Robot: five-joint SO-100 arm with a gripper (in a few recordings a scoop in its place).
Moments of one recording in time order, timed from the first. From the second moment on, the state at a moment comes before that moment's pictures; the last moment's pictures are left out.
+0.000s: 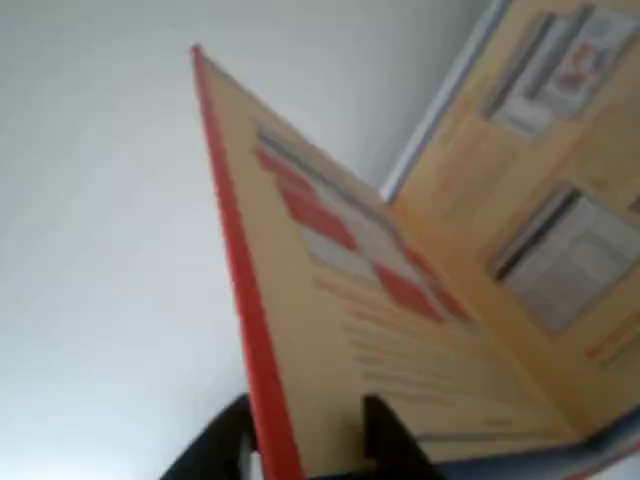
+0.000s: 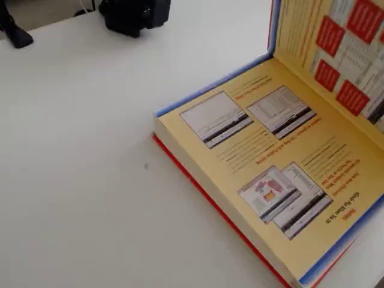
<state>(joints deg) -11.6 136.4 92.5 62.8 -15.2</state>
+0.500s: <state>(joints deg) -23.2 129.0 87.2 62.8 -14.4</state>
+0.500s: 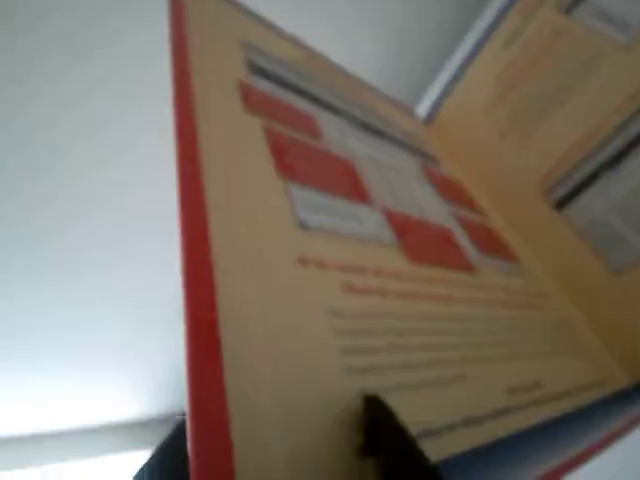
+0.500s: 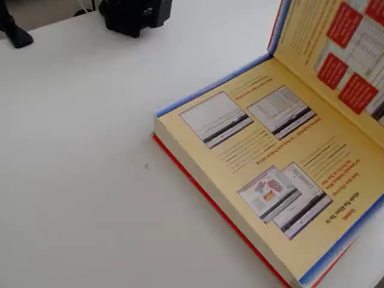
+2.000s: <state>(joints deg) -49.9 102.0 80.7 67.1 -25.3</state>
